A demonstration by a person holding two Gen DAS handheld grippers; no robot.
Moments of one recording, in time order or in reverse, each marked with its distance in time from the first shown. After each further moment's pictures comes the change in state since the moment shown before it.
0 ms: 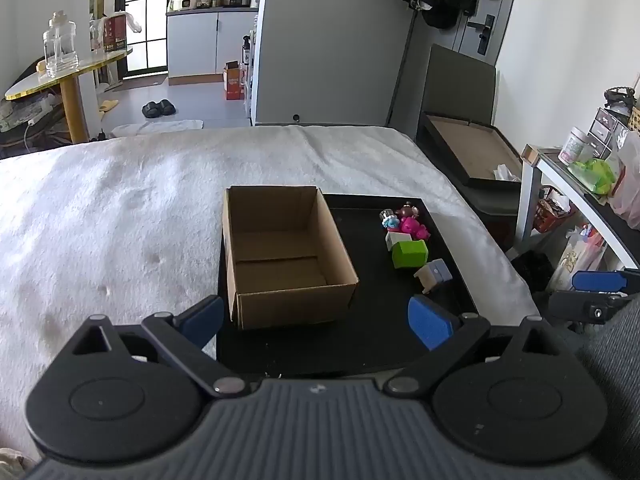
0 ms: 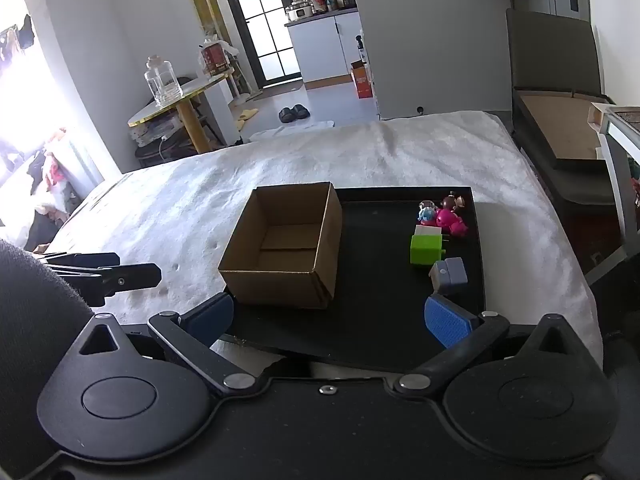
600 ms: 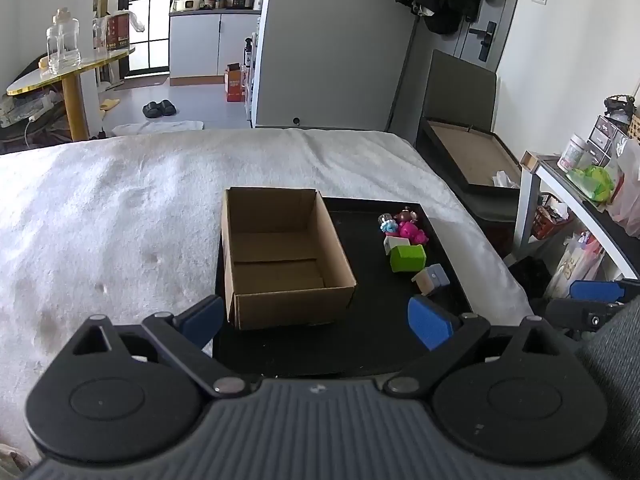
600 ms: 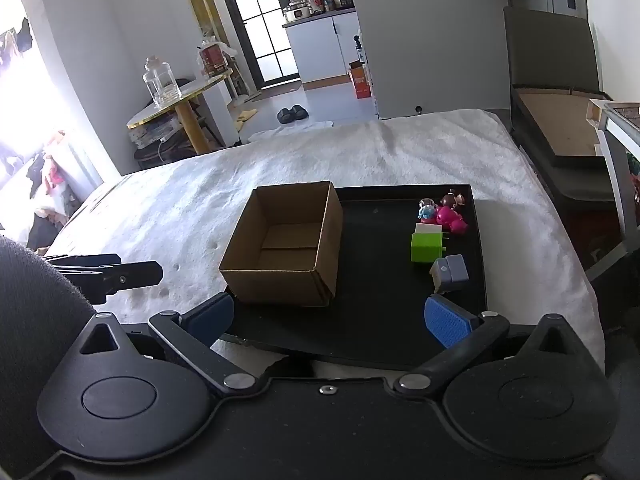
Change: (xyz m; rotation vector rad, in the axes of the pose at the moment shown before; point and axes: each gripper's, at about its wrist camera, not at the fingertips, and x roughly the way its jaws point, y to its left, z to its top) left arm -0.002 0.000 0.000 -0.020 -0.013 -0.012; right arm -0.001 0.002 -0.002 0.009 0.000 0.007
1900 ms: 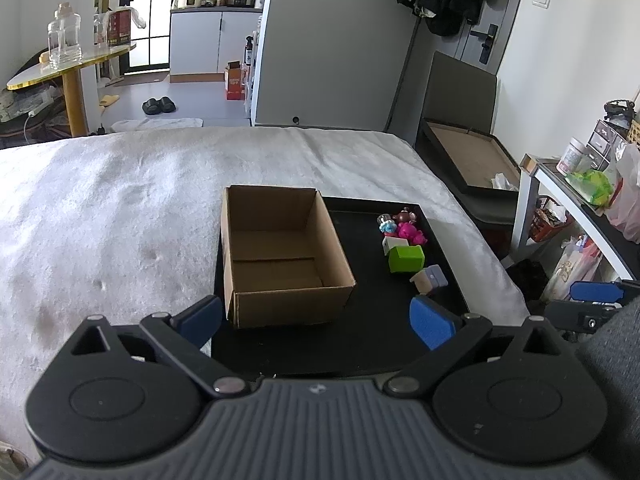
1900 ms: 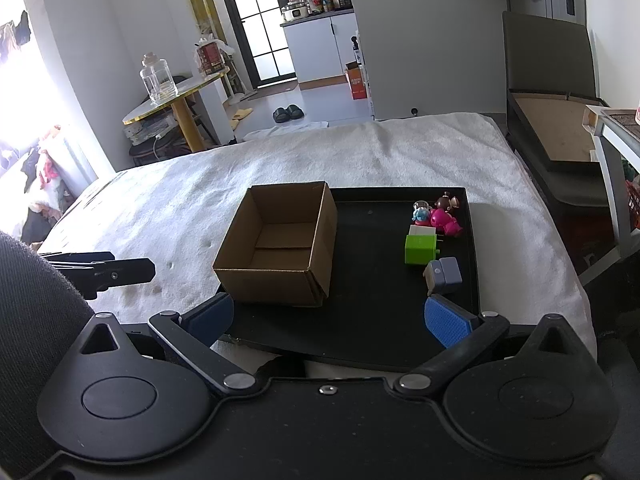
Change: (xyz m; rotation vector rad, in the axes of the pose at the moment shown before) left arm 0.001 0.005 -0.002 -0.018 0.001 -0.010; right arm -0.003 0.000 0.001 -0.012 -0.002 -0.020
